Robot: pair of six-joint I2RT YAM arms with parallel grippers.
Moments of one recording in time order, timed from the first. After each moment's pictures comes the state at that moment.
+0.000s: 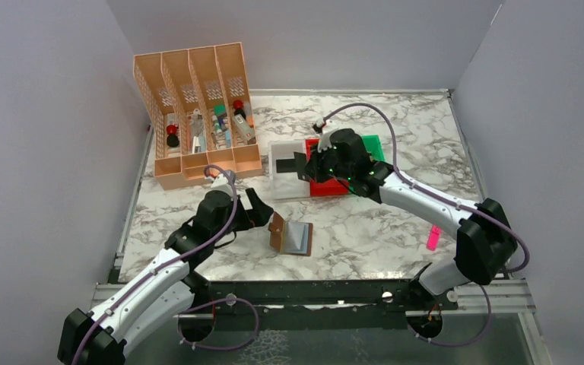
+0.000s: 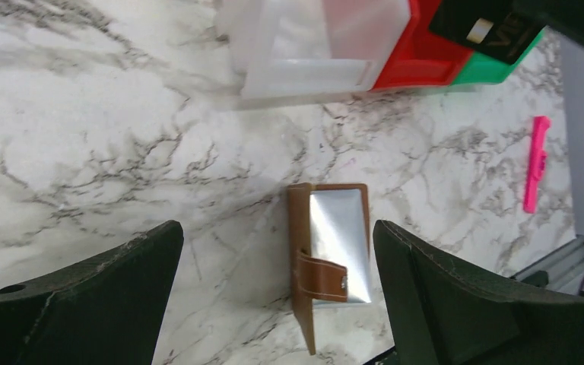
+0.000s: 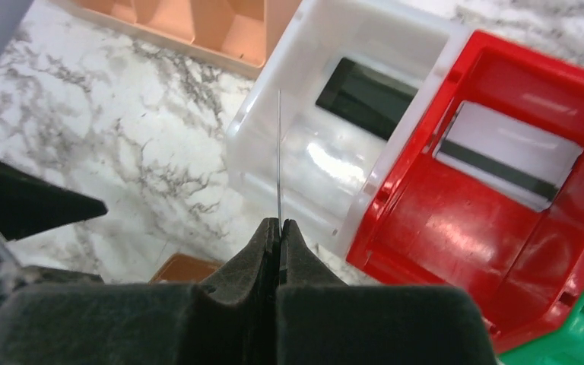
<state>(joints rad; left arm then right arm) -0.58 0.71 0.40 -0.17 0.00 -0.70 0.71 1.47 1.03 -0.05 -0.12 0.29</state>
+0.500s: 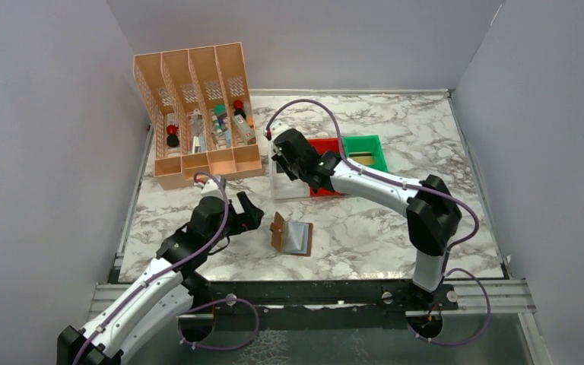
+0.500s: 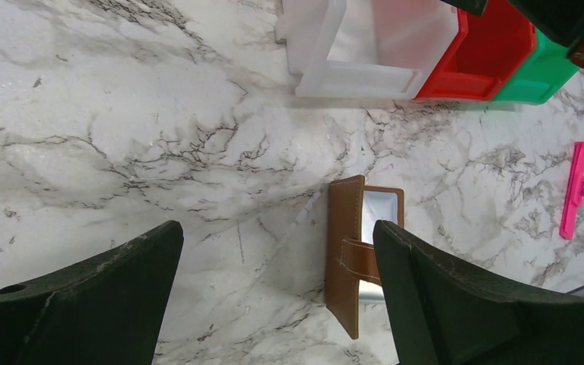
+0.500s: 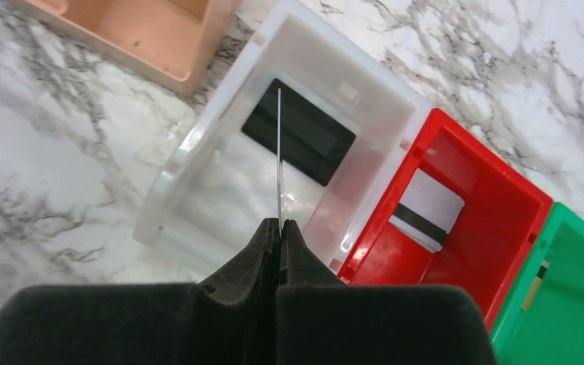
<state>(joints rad) -0.58 0.60 0.40 -0.35 -0.13 -0.70 0.90 1.83 1.46 -0.30 0.33 -0.01</state>
